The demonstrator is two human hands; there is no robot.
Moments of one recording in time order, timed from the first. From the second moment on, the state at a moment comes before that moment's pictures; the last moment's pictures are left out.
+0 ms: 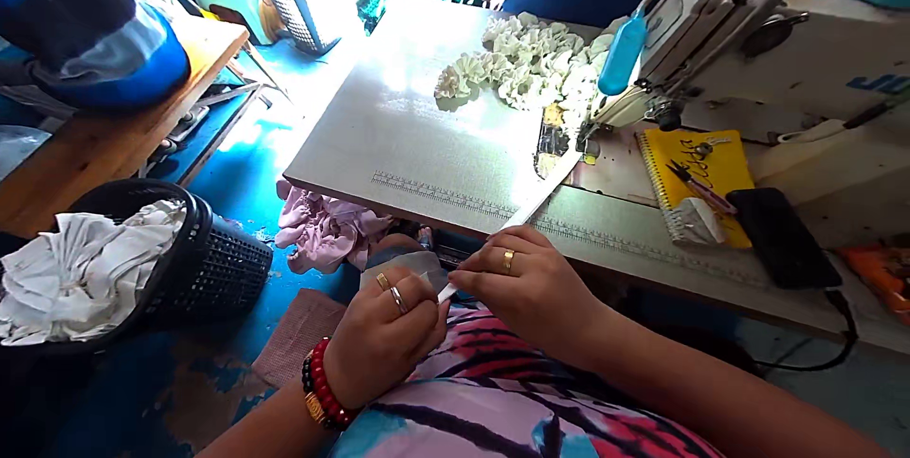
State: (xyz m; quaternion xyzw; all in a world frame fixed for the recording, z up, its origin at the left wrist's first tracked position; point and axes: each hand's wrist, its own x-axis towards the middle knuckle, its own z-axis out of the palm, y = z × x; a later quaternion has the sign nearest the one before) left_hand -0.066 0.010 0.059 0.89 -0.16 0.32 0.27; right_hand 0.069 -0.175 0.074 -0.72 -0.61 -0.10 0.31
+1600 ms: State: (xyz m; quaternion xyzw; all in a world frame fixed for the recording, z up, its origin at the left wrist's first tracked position) left_hand 0.265 -0.055 0.012 0.95 -0.07 0.01 0.30; right_hand 0.215 -0.261 -0.006 -0.88 -0.38 -0.12 0.24
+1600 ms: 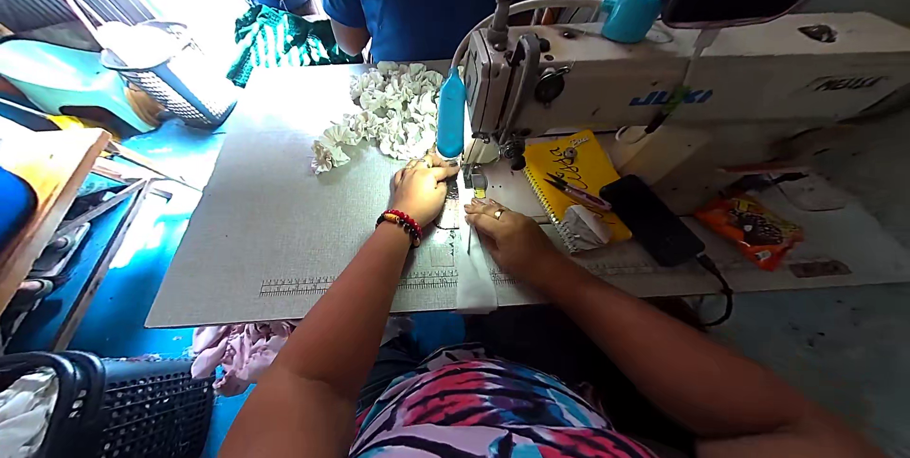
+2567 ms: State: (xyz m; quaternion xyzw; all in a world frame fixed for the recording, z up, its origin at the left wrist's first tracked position) left_hand -0.041 0.015 0.029 0.98 -0.01 0.10 0.18; right_hand 0.087 -0.293 -0.008 -0.80 -0.41 0.07 0.43
